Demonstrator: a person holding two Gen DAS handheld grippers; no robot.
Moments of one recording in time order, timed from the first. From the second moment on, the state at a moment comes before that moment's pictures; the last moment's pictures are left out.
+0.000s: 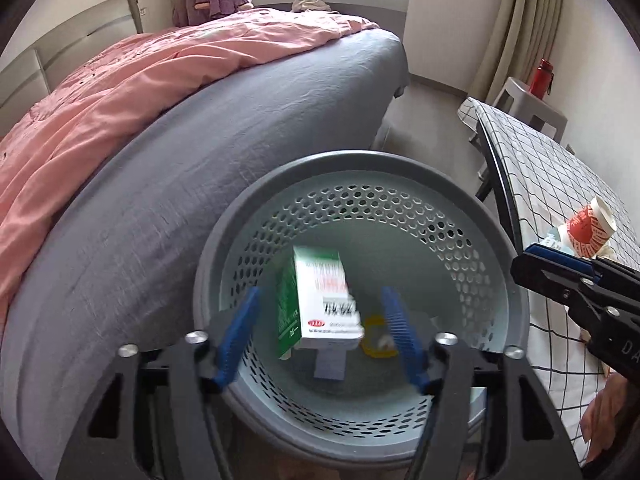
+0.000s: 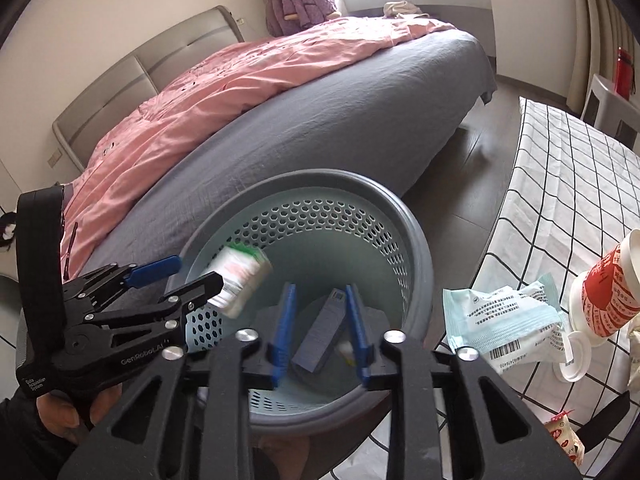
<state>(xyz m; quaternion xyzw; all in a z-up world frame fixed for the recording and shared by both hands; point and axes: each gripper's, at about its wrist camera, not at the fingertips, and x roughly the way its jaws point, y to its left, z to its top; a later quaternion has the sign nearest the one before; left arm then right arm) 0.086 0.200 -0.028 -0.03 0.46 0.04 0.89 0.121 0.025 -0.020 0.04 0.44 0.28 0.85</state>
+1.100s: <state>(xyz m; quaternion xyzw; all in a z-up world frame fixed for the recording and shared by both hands) 0.077 0.203 -0.019 -0.04 0.45 0.05 0.89 0.087 0.000 -0.007 0.04 0.41 0.24 0.88</state>
